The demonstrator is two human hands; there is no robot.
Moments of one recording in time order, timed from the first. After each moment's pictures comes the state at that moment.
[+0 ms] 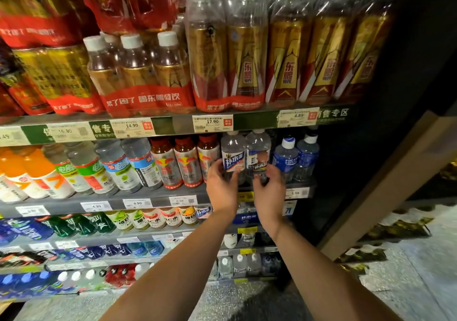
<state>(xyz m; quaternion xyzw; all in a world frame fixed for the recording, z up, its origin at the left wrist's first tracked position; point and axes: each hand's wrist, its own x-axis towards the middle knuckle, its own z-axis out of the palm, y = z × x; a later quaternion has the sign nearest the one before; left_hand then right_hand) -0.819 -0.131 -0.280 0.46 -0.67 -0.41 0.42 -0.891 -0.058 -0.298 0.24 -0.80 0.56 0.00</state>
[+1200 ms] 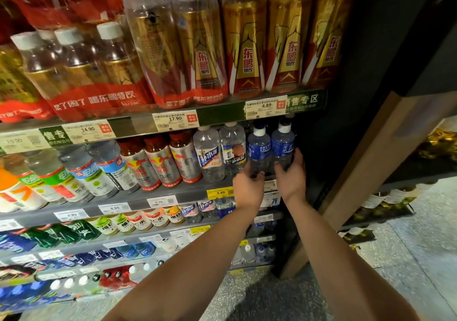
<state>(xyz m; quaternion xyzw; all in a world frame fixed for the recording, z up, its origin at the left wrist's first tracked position) -0.899 -0.065 -0.301 0.38 -0.70 -0.52 0.30 -0.991 -0.005 -0.300 0.16 -0.81 0.57 -0.06</state>
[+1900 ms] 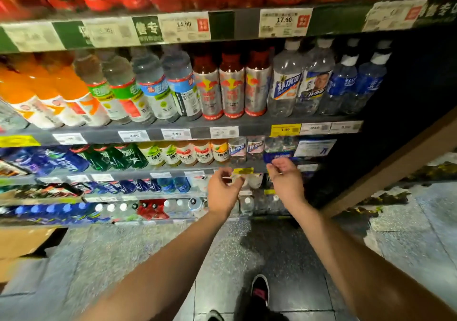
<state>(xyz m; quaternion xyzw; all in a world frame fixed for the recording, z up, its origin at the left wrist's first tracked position) -0.635 -0.112 -0.403 0.50 -0.66 -0.49 0.26 -0.782 -0.034 -0.411 0.23 -0.81 0.52 -0.18</state>
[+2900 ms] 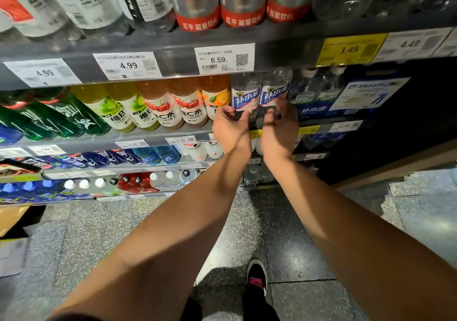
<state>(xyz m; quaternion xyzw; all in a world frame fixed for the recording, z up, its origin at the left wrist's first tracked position) -0.739 -0.210 -0.548 0.58 -0.57 -0.45 0.38 -0.789 -0.147 -0.538 0.19 -0.85 0.49 -0.05</state>
